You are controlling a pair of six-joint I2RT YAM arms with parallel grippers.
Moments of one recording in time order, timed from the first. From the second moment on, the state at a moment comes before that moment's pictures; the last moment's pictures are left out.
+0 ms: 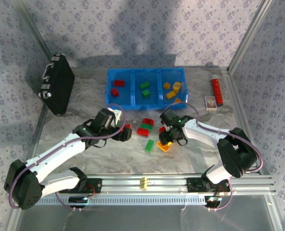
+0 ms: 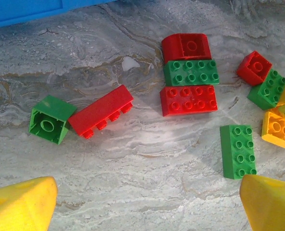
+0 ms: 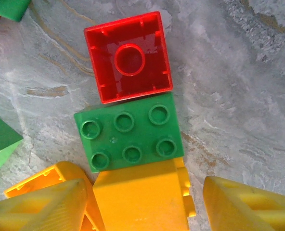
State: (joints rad) left arm -0.69 1.09 0.74 -0.51 0.03 -0.37; right arm 0.66 1.50 0.85 -0.65 0.04 0.29
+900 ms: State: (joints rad) left arm -0.67 1.07 0.71 -0.47 0.03 -0.39; right arm 0.67 1.35 0.94 -0.76 0.12 0.31
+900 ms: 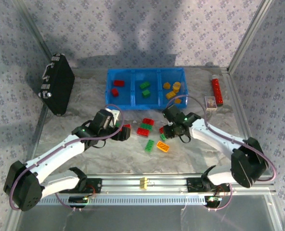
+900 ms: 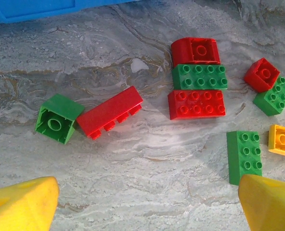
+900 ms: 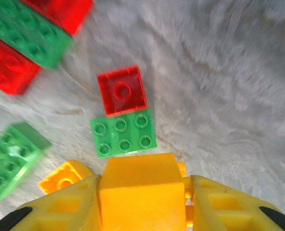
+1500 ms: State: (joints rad) left arm -0.67 0.94 0.63 -0.48 0.00 -0.45; right arm 0.38 1.52 1.37 -0.76 0.13 0.23
